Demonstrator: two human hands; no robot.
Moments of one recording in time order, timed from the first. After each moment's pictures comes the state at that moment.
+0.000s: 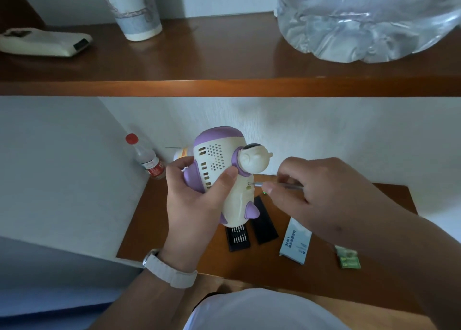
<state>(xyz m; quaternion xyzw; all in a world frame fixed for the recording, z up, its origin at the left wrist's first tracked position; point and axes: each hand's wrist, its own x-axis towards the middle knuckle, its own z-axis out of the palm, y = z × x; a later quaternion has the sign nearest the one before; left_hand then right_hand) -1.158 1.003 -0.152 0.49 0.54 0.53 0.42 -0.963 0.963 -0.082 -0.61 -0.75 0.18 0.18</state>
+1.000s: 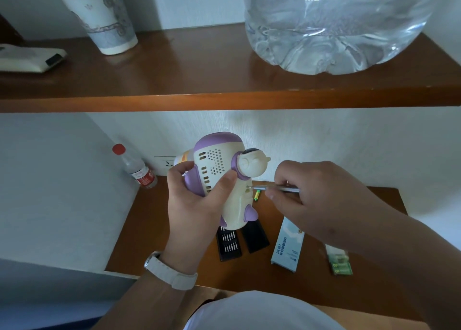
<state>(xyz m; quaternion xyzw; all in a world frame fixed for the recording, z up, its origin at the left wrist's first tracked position) -1.126 1.013 -0.154 0.50 0.54 0.52 0.43 -0.935 0.969 -0.088 -0.62 -0.76 0.14 0.16</state>
